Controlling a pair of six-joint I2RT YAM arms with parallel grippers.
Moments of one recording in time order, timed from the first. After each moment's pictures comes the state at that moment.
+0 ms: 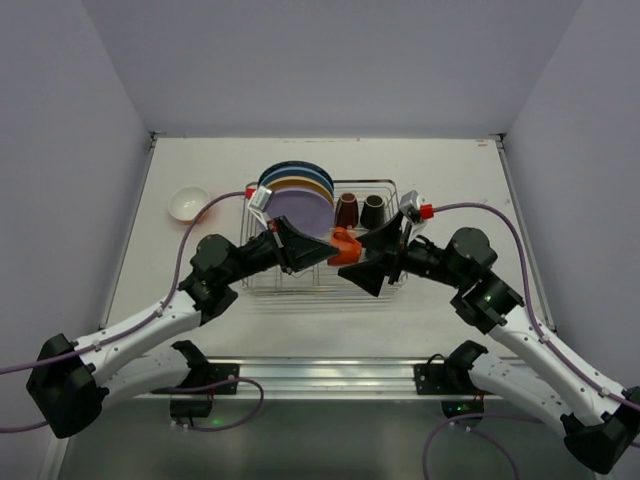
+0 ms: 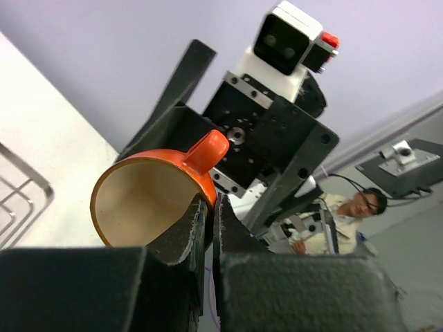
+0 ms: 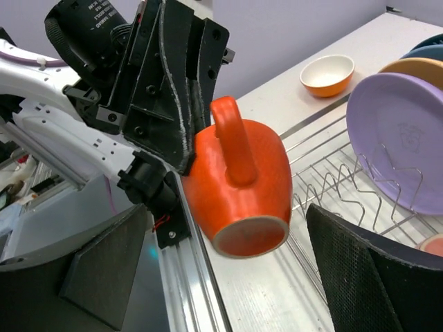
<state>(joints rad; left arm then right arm) -0.77 1.00 0.61 0.69 0.48 -1.15 0.68 0.77 0.74 0.05 -0.54 0.41</state>
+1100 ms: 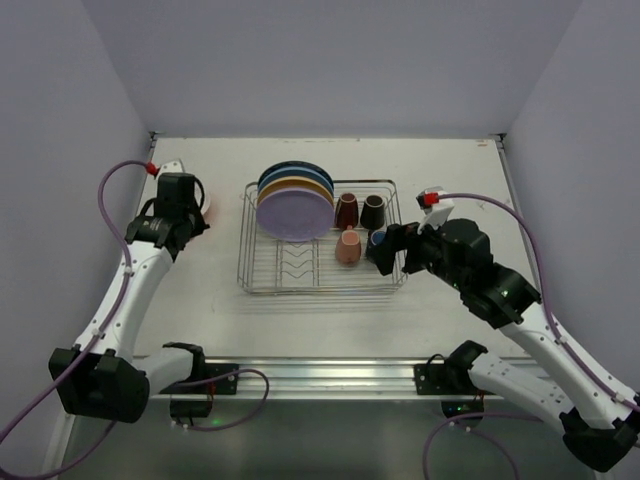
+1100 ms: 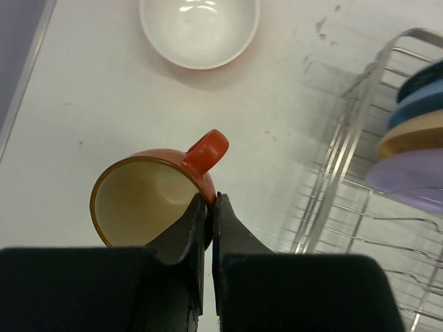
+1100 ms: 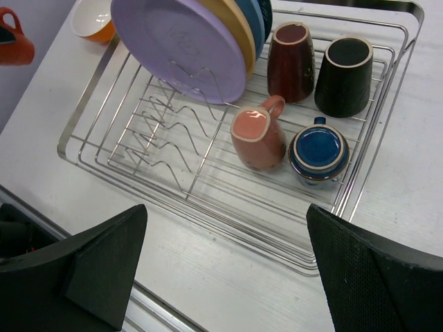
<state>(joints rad) -0.13 1.14 1.07 -0.71 -0.32 -0.40 0.67 0.79 0.93 -0.54 0.06 0.38</state>
